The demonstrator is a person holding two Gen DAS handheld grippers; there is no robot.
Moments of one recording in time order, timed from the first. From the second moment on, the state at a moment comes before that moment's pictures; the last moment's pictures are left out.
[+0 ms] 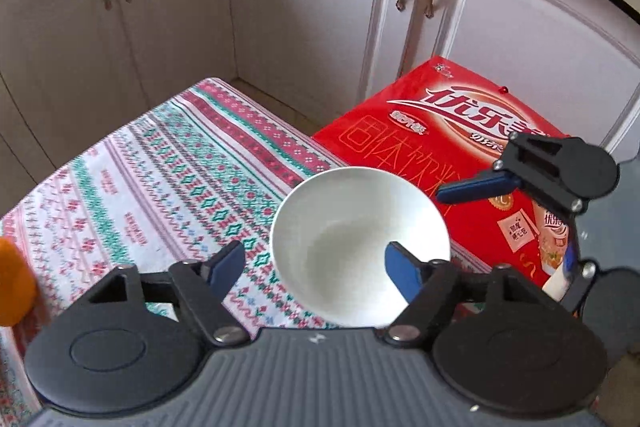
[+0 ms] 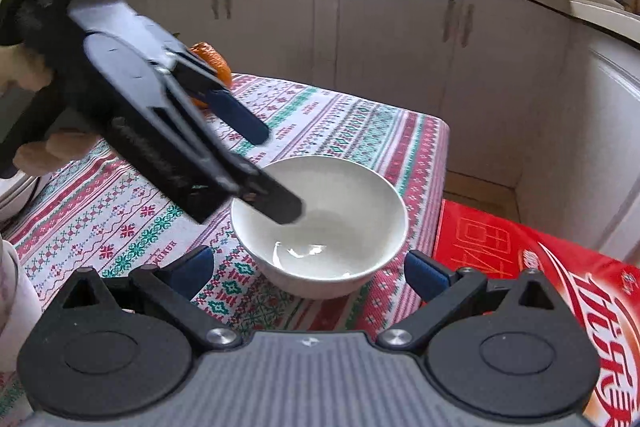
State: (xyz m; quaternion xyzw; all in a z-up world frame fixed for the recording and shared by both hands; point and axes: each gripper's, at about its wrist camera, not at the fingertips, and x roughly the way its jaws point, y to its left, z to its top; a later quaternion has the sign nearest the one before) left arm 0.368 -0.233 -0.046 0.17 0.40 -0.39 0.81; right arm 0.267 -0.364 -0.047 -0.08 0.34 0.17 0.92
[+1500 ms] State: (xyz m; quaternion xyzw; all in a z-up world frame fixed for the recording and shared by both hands) left arm 0.317 -0.211 -0.007 0.18 0.41 -0.40 0.80; right arm 0.225 -0.332 -0.009 -0.09 0.35 0.19 0.91
